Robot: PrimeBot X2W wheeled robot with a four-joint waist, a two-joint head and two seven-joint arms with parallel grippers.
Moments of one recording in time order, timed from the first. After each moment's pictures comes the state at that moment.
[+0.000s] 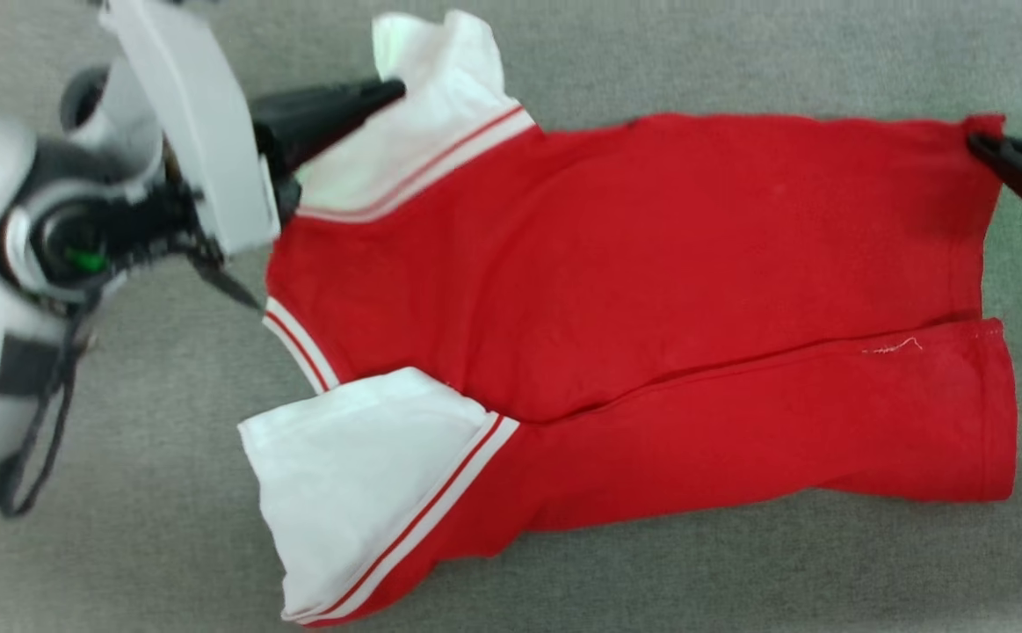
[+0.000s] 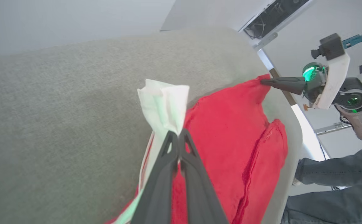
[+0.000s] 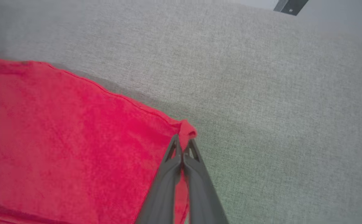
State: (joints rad) left arm -1.15 0.70 -0.77 0.19 -1.44 -0.13 0.55; right arm -0.85 -0.66 0.39 0.22 0.80 0.13 0.68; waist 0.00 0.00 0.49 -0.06
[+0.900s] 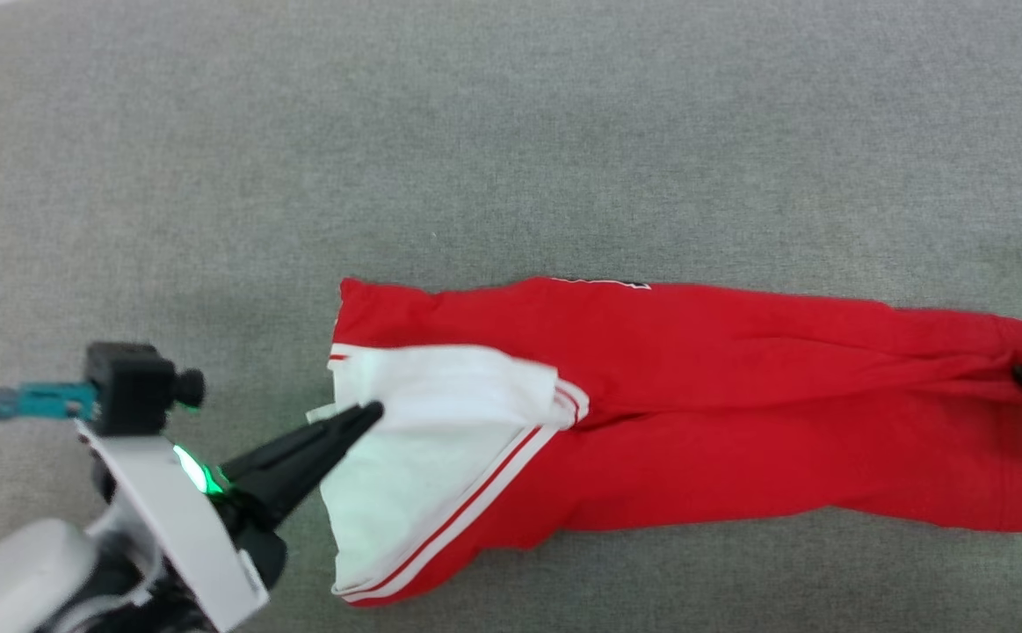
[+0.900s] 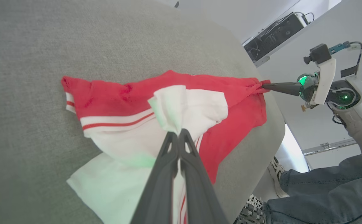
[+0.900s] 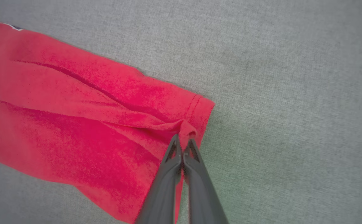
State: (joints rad) left arm -0.48 0.99 -0.78 -0.28 -1.40 -0.10 0.04; right arm -0.22 -0.75 0.07 -0.16 0.82 0.13 0.74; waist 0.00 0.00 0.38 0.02
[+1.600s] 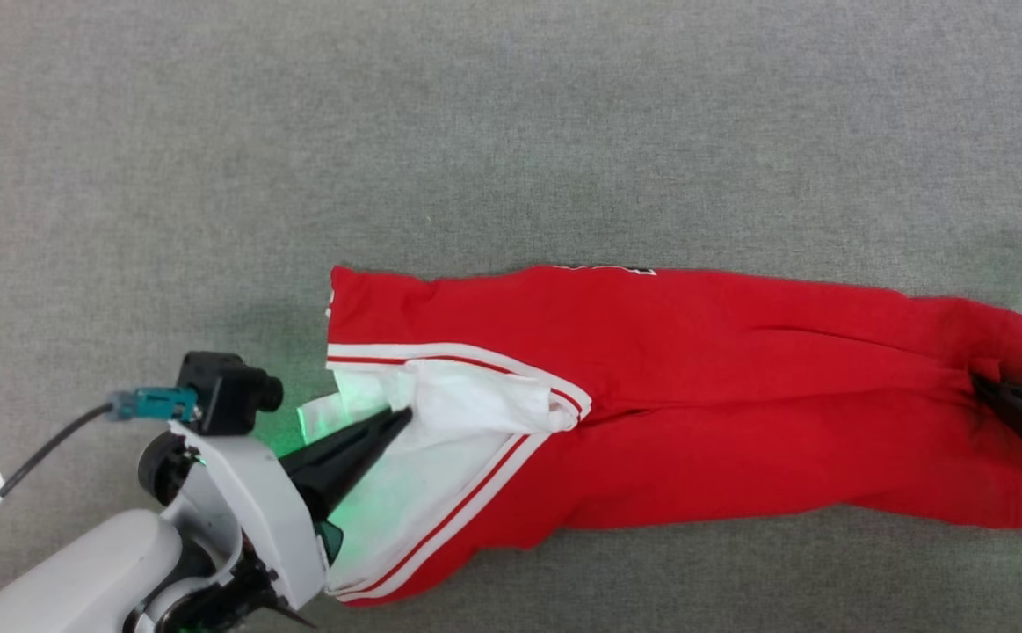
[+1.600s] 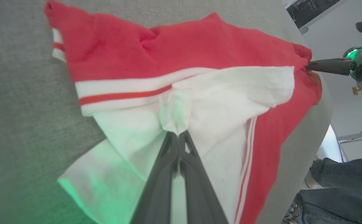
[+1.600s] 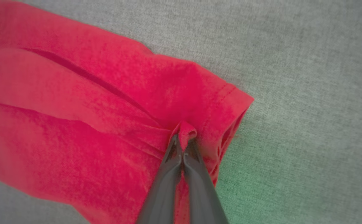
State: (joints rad) left arm -0.54 0.83 -0.88 -0.08 -1.22 -0.05 0.05; right arm -0.25 -0.65 0.11 -0.13 0.75 0.13 0.77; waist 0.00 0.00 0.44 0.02
